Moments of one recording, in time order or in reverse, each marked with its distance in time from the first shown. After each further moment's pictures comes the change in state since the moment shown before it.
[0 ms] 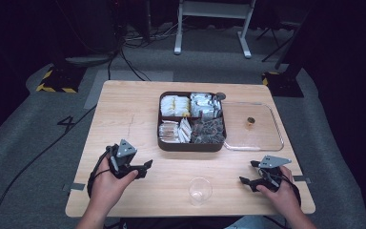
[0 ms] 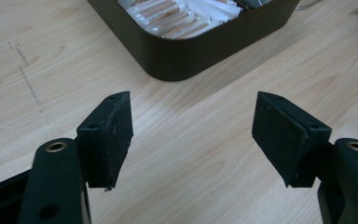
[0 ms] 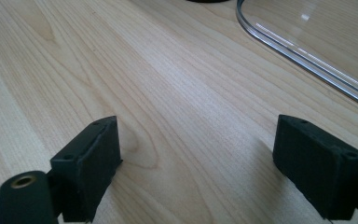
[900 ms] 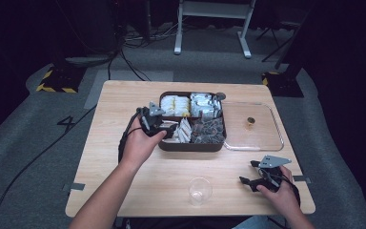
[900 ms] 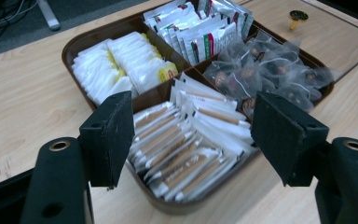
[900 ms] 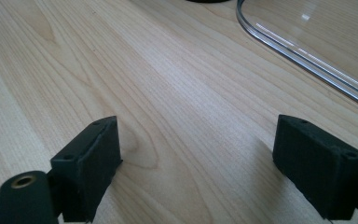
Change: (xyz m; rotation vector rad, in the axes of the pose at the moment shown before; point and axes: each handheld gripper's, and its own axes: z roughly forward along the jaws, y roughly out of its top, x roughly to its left) left arm 0.002 0.106 0.069 -0.085 0.016 0.036; right arm 0.000 0.000 0.000 0.001 0.001 -0.001
